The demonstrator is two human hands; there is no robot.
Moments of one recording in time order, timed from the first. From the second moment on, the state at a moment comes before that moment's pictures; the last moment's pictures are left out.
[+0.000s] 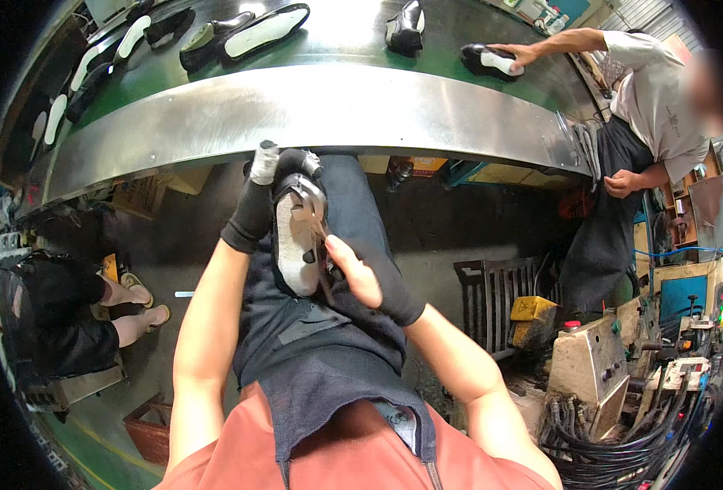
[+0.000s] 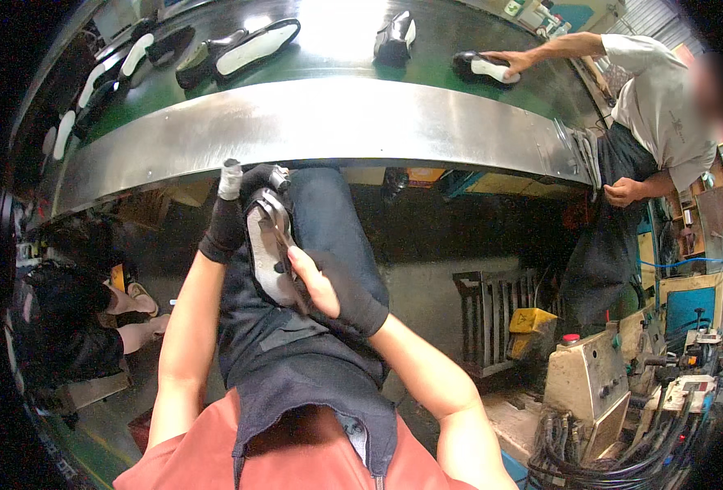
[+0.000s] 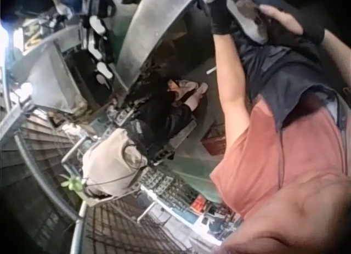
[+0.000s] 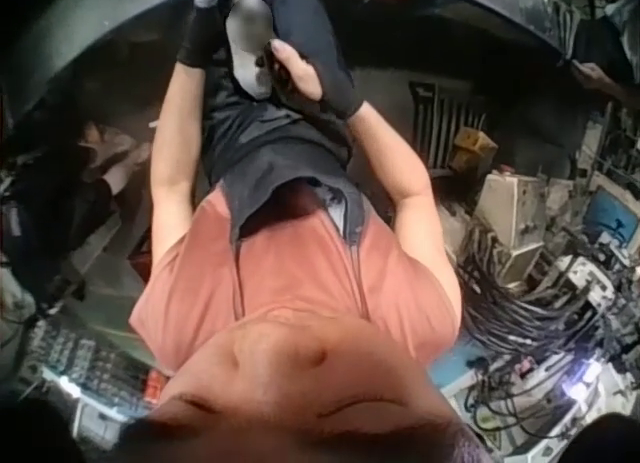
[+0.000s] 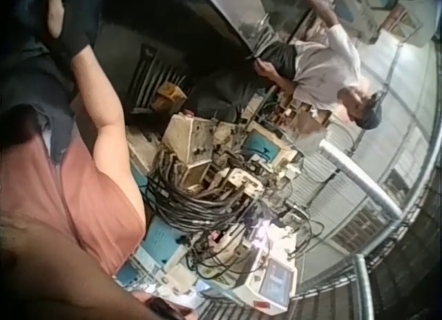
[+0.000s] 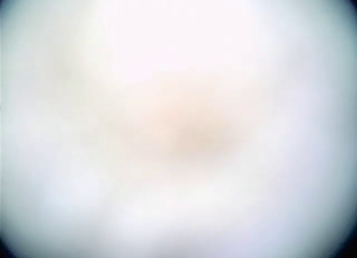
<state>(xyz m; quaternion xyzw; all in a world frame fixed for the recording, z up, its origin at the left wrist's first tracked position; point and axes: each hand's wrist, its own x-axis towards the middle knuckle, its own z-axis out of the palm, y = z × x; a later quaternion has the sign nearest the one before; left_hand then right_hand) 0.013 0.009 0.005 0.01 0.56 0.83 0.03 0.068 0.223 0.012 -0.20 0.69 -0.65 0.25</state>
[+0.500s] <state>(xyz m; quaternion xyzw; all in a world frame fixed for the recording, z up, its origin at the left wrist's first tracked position) 0.008 0.022 0.007 0.04 0.62 0.78 -0.03 0.070 0.223 -0.008 -0.17 0.76 -0.58 0.23</state>
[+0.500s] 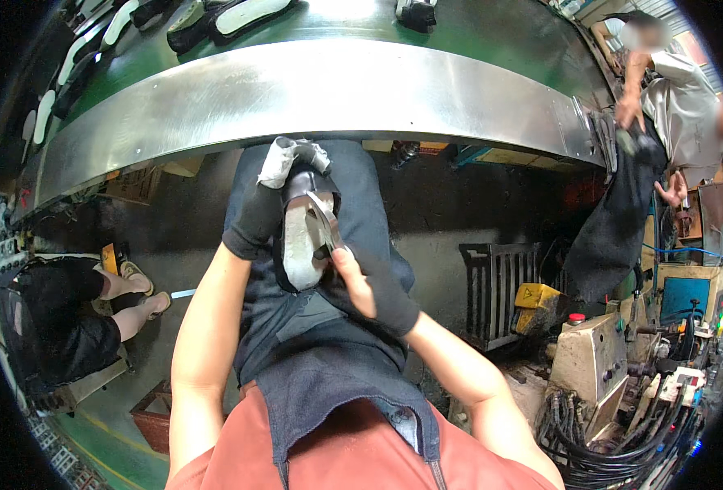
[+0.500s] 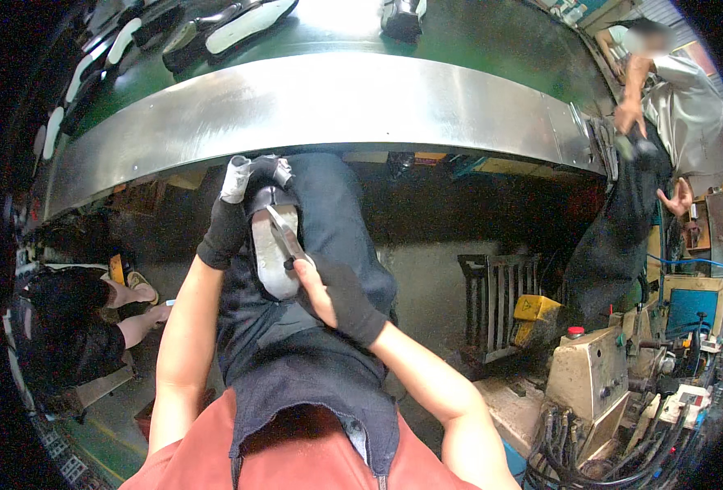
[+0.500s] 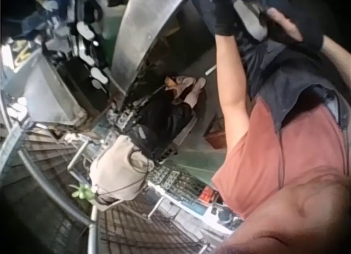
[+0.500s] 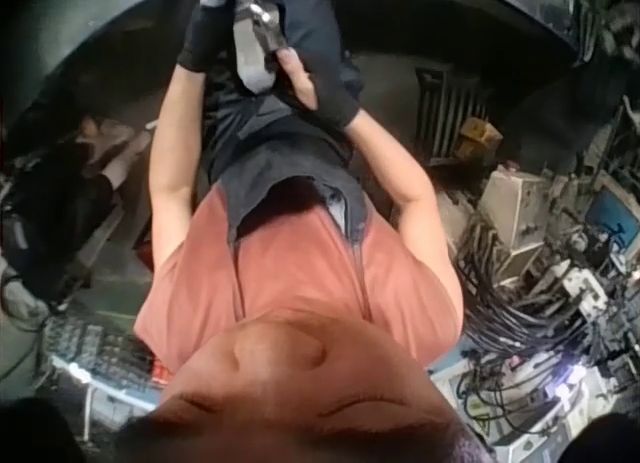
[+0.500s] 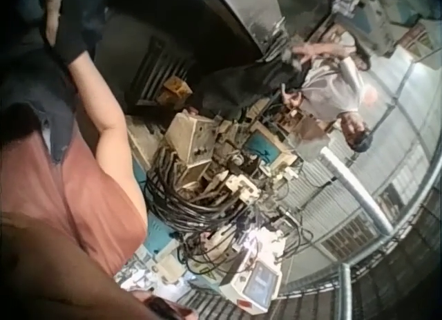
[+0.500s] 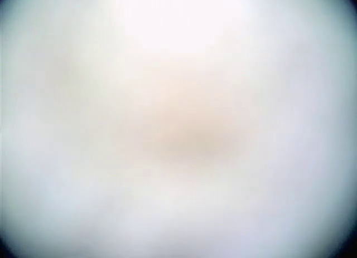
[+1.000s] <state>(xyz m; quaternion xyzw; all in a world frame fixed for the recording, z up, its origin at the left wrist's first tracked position) 0.011 0.036 0.012 0.04 0.61 0.79 0.01 0.100 0.185 -0.060 -0.10 0.74 -0.66 0.09</state>
